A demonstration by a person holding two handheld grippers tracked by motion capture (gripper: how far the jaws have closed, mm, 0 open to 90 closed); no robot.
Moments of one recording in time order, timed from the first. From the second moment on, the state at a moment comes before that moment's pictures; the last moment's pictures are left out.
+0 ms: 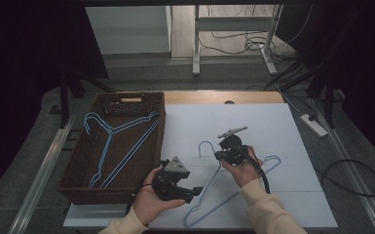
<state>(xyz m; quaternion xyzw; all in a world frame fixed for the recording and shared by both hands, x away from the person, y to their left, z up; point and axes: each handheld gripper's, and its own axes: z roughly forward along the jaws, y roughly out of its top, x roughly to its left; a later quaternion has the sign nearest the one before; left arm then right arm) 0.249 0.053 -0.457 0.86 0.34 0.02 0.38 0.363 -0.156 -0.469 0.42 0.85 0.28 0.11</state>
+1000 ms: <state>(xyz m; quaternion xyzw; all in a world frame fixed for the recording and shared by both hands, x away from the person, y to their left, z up) 0.284 0.009 -0.508 0.84 0.40 -0.04 0.38 0.343 -0.185 -0.451 0.41 0.83 0.36 0.11</state>
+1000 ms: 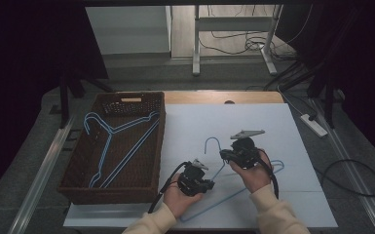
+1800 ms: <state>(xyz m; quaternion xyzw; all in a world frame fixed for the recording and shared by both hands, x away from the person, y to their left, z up) 0.276 0.067 -0.405 0.76 0.40 -0.06 0.51 0.274 -0.283 -0.409 0.34 0.76 0.54 0.12</state>
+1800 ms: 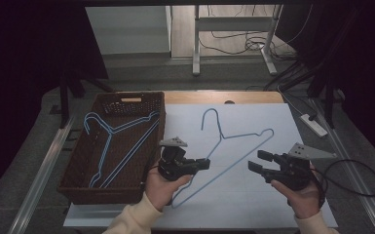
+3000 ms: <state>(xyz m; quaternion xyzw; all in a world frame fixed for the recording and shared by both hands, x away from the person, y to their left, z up) 0.277 0.323 -0.414 0.70 0.49 0.11 0.50 0.310 -0.287 -0.469 0.38 0.79 0.47 0.10</state>
